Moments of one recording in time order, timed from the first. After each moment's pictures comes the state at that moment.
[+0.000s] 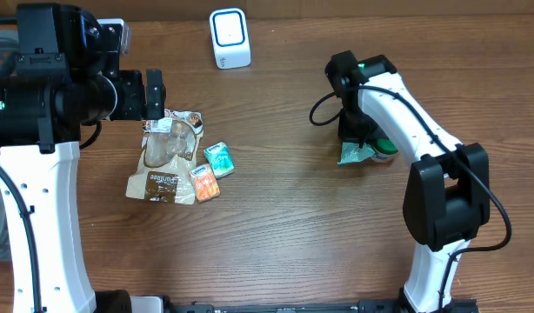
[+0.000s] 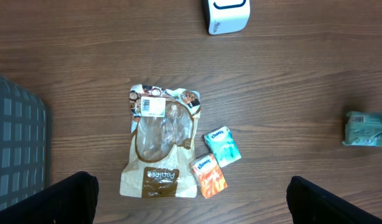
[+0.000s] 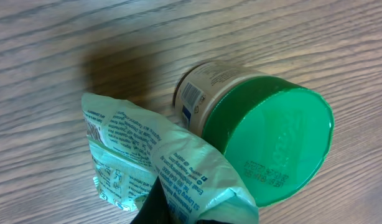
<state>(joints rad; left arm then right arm) 0.02 1.55 2.03 -1.45 0.12 0.00 0.30 2.06 1.69 -1.31 0.32 0.51</state>
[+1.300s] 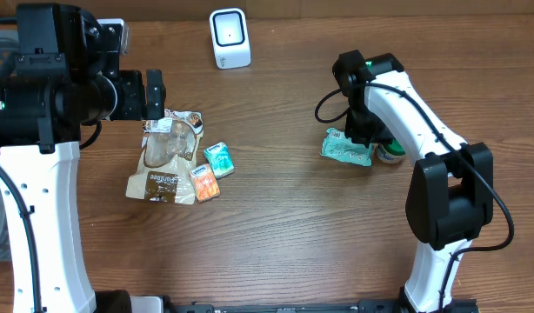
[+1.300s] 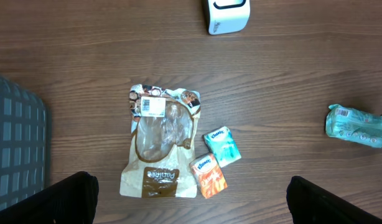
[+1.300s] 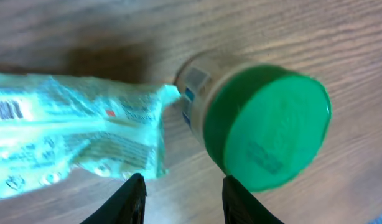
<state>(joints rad) 0.02 1.55 2.03 -1.45 0.12 0.00 0.28 2.06 1.70 -1.36 0.35 0.51</state>
